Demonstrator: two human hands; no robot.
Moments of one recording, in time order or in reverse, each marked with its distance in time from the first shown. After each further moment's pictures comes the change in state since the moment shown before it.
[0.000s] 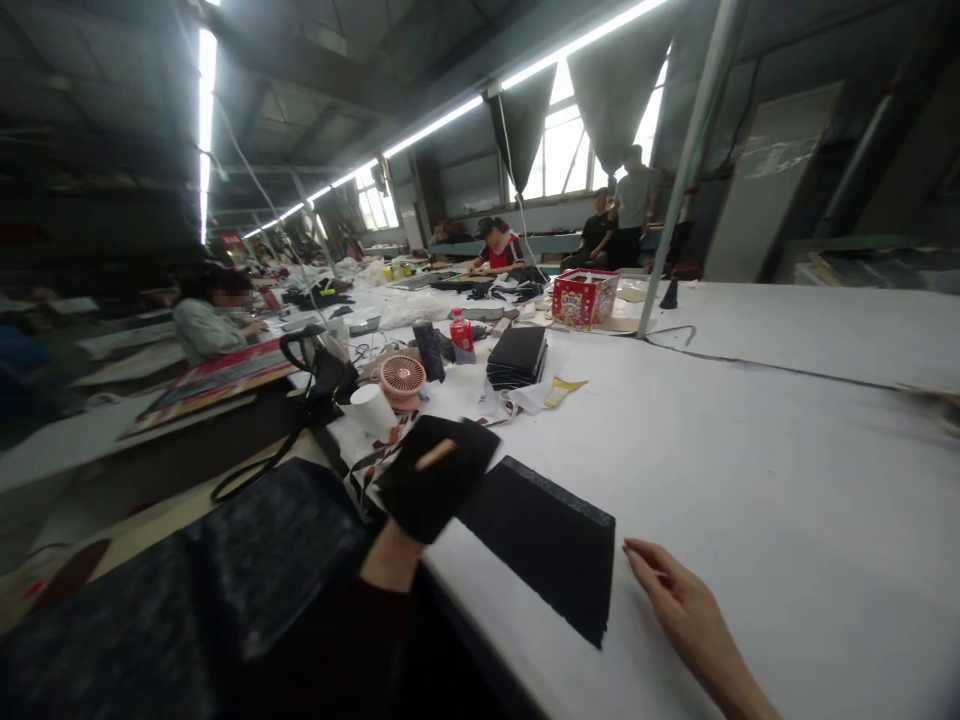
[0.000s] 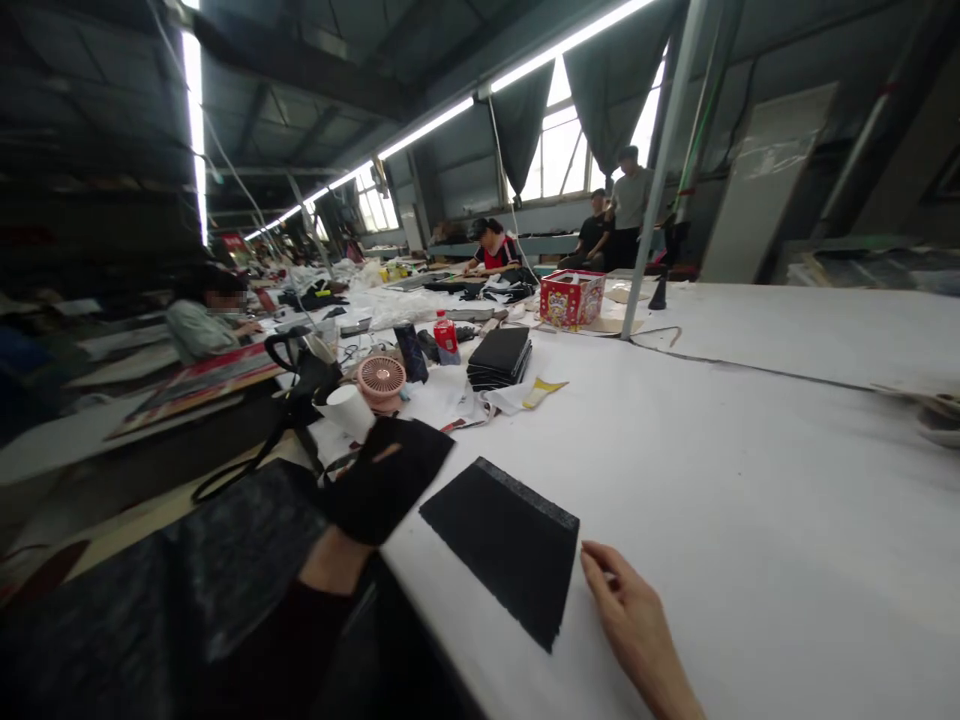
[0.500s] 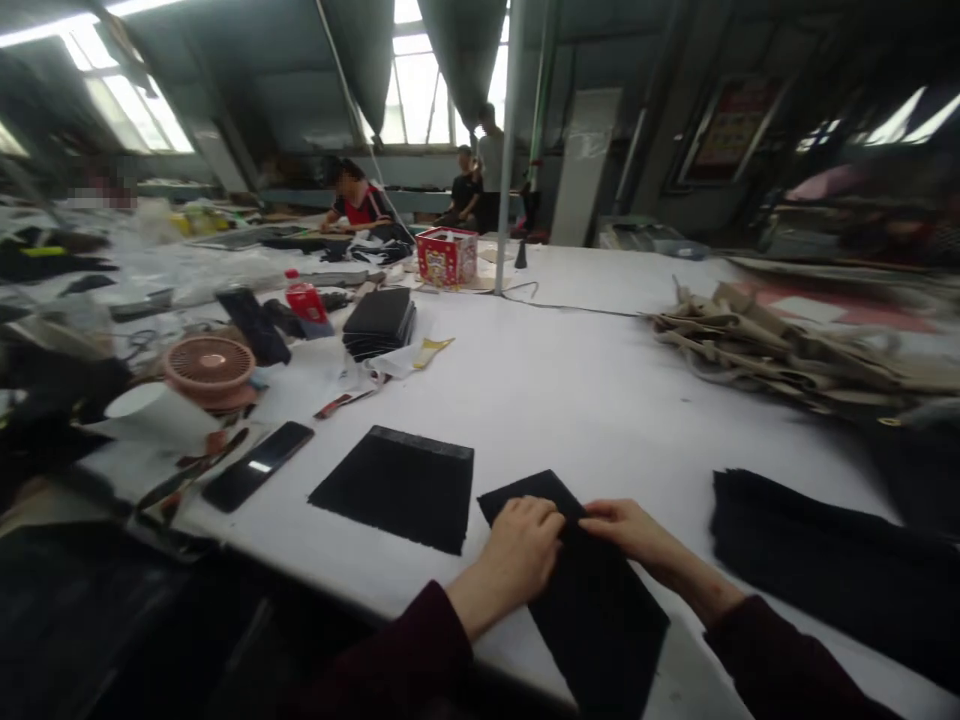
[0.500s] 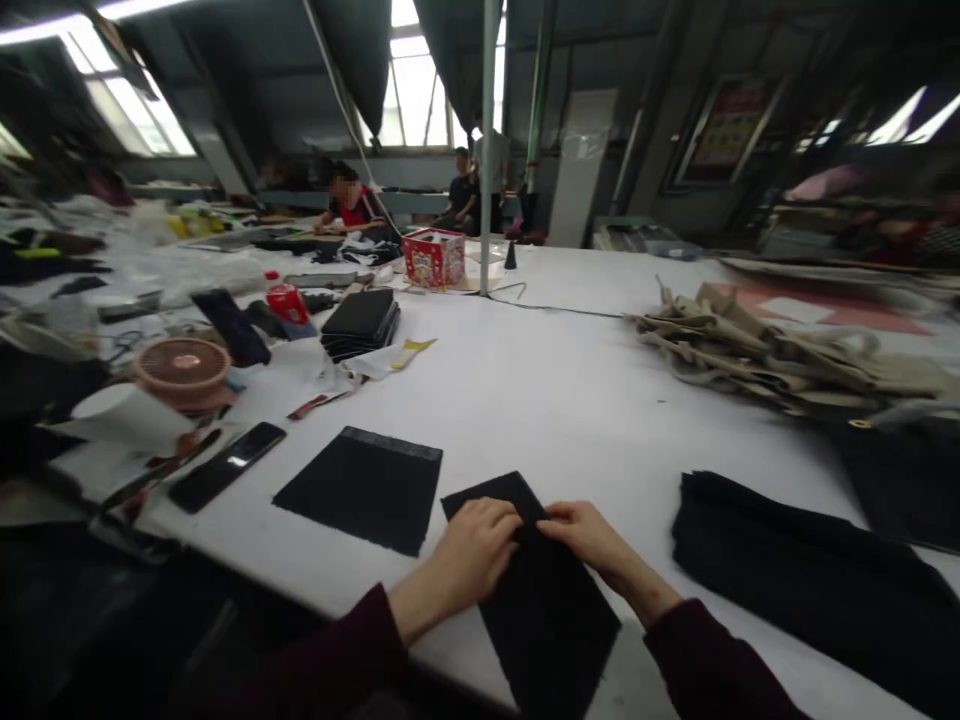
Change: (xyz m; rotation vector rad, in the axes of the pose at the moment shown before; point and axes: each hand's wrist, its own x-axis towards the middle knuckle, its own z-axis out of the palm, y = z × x) left_hand 0.038 0.093 0.245 0.148 -0.162 0.393; right_hand -0.073 0.018 -0.139 0.108 -0.162 0.428
